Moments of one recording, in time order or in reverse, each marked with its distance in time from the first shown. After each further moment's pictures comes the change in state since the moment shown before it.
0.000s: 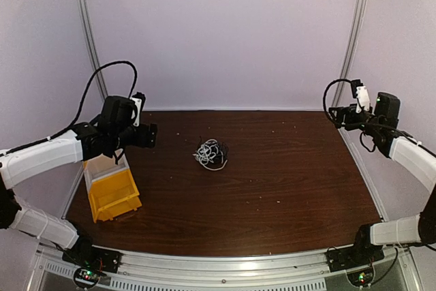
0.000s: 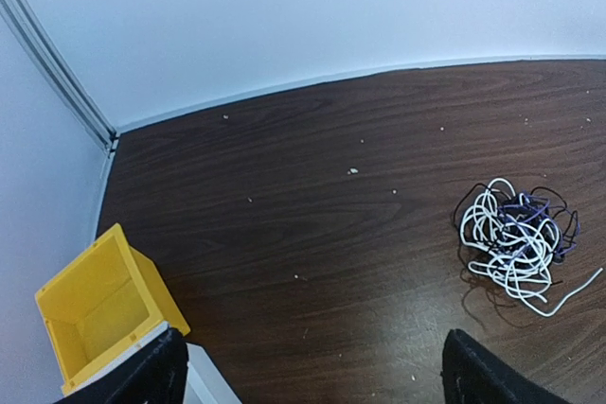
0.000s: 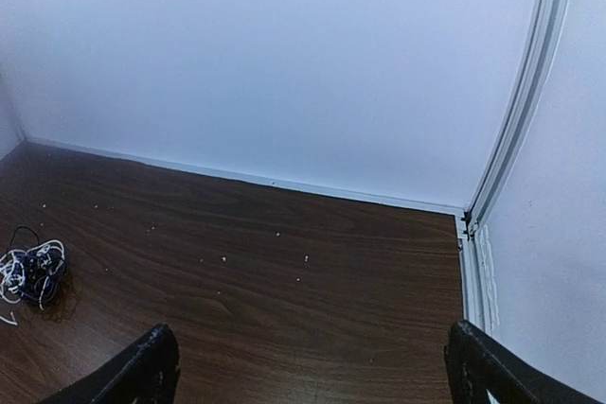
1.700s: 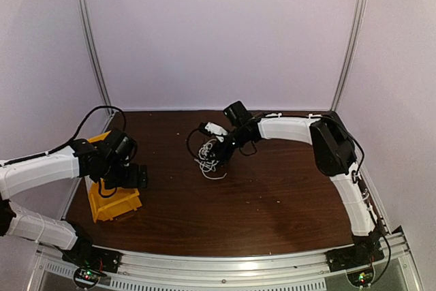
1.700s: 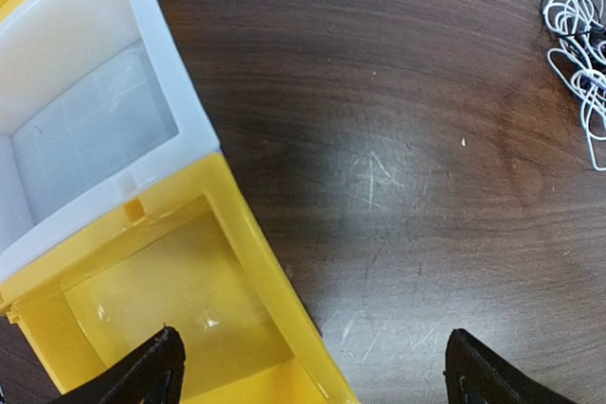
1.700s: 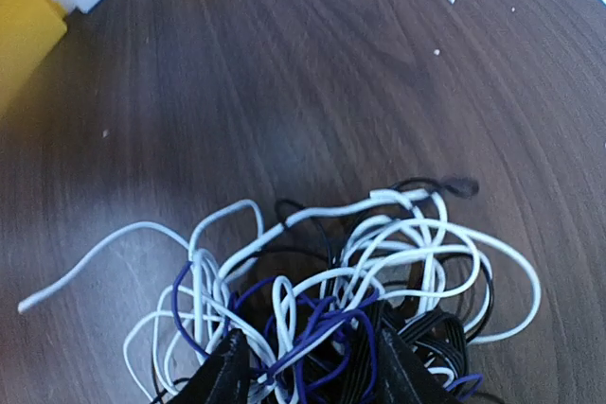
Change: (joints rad) left arm -0.019 -0.097 -0.175 -0.473 0.189 -0.513; right arm 0.808 1.268 1.143 -0.485 -0.098 -0.239
